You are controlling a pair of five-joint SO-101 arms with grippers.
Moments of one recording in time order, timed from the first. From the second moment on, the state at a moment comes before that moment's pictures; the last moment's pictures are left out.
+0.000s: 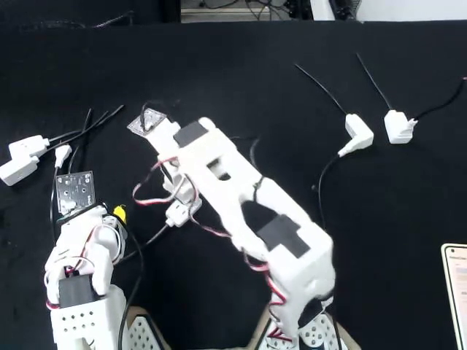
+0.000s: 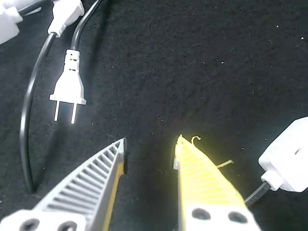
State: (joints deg) left arm -16.6 -104.3 94.2 59.9 -5.1; right arm -37.1 19.7 3.3 71.3 14.0
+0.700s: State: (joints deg) left arm -26.6 -104.3 92.4 59.9 -1.9; right arm -38.9 13.6 6.5 68.2 34.8
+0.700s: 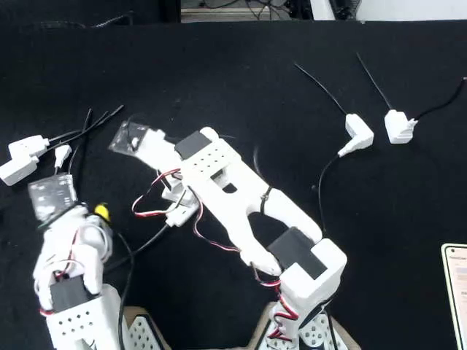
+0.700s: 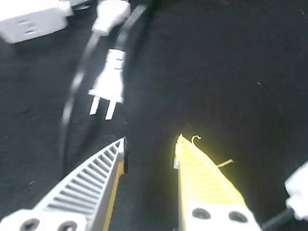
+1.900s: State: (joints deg) left arm -39.6 -104.3 91.6 57.6 9.5; right arm -32.4 12.2 17.6 55.8 46.1
